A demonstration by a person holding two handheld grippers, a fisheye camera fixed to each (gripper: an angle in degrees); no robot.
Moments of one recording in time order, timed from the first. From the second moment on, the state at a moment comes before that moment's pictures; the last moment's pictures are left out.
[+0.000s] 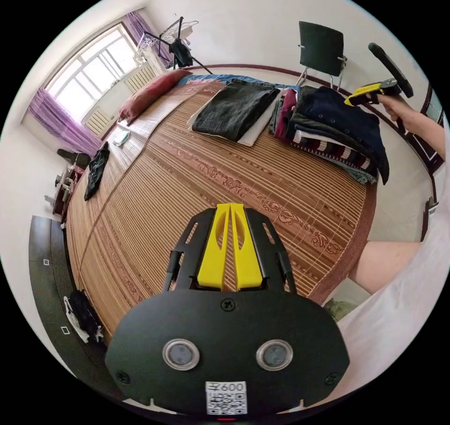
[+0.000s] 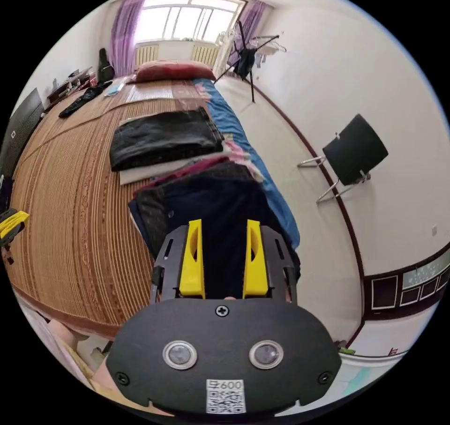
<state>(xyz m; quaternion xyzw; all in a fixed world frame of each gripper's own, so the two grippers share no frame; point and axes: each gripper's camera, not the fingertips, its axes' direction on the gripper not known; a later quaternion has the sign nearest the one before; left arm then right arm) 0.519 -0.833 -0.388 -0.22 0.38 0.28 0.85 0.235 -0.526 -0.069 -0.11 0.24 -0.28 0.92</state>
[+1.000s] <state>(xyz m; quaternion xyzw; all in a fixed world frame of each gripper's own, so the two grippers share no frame) 0.119 -0.571 -0.361 -0.34 0.42 0.05 0.84 -0.013 -0.302 -0.351 0.17 -0.11 -0.30 0.93</state>
